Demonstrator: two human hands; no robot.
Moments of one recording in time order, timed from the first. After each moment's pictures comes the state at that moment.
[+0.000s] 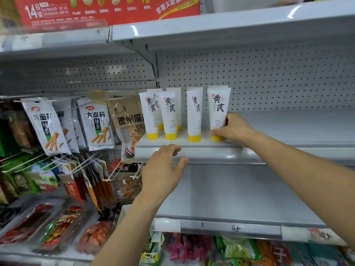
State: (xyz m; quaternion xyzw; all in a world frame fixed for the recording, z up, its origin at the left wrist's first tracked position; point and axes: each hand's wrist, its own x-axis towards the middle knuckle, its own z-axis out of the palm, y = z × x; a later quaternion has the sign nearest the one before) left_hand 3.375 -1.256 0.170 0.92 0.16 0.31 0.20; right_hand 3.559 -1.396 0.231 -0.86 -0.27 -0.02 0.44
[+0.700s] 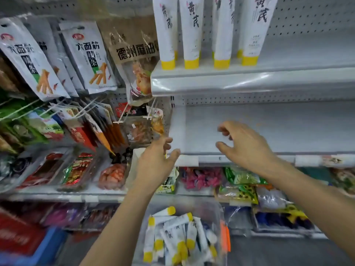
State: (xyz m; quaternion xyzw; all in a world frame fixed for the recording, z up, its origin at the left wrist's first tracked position) left_hand 3.297 -1.189 0.049 0.92 0.21 0.17 0.29; right_hand 3.402 -1.388 0.086 -0.92 -0.34 -0.07 0.21
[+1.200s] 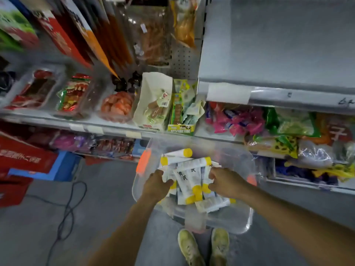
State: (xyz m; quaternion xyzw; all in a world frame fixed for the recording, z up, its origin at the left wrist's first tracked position) left_hand 3.202 -1.132 -0.271 0.77 0.46 -0.22 0.39; right_hand 3.339 -1.311 -0.232 -0.86 -0.30 0.41 0.05
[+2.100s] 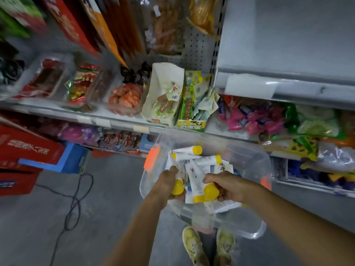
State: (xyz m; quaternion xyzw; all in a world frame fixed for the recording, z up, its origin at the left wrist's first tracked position) left_hand 3.209 -1.136 -0.264 0.49 0.57 -0.14 0.64; right_hand 3.329 -1.285 -0.257 -0.69 0.04 0.63 0.35
